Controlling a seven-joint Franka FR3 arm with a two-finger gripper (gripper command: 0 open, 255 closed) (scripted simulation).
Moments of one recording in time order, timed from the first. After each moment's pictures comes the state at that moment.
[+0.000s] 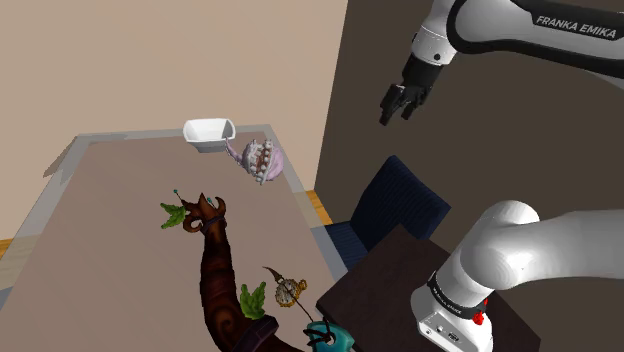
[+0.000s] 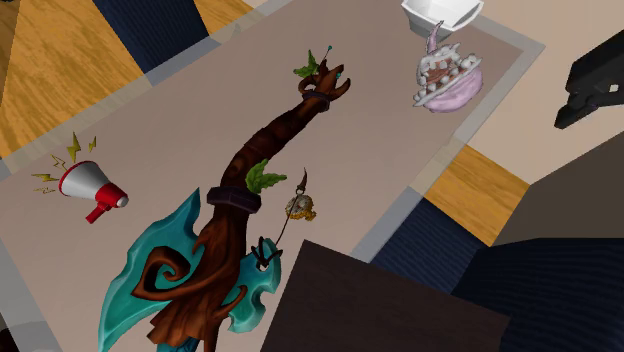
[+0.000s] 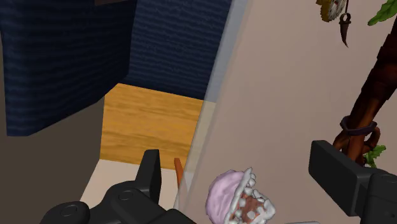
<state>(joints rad) -0.02 -0.81 -0.05 -2.35 -0.04 1.70 0.06</state>
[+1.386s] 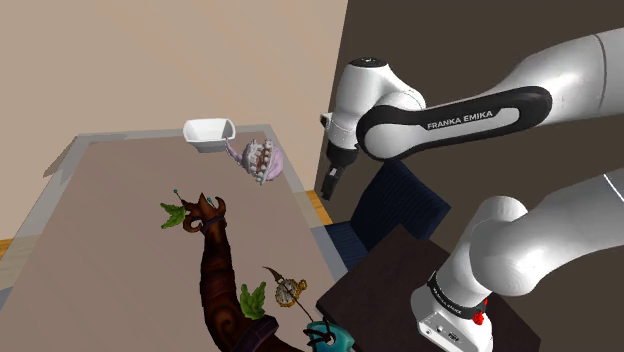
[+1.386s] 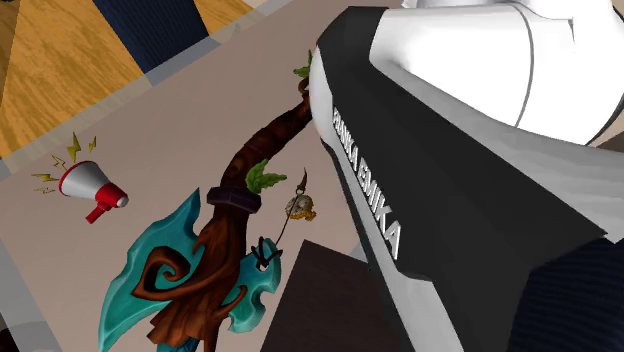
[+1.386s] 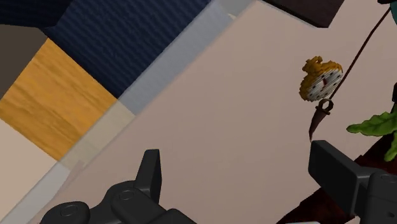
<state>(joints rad) 0.21 -0.51 0.12 -2.59 -0.02 2.15 -0.11</state>
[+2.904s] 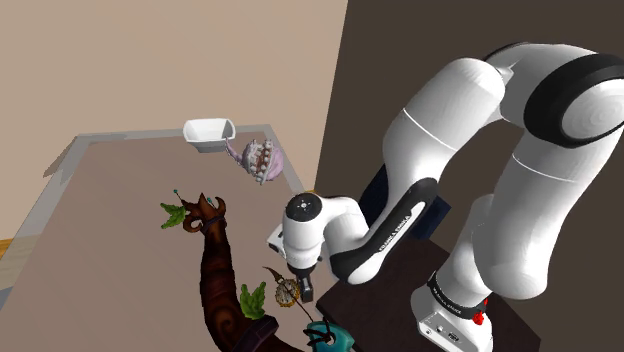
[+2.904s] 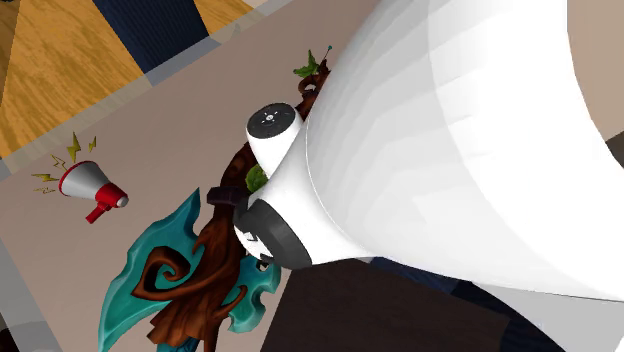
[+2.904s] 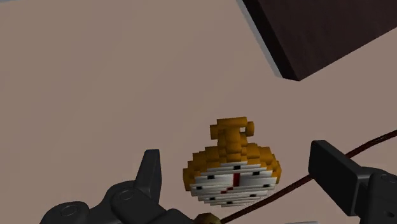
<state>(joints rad) 0.39 0.14 0.32 -2.63 -0.36 2.66 -0.03</state>
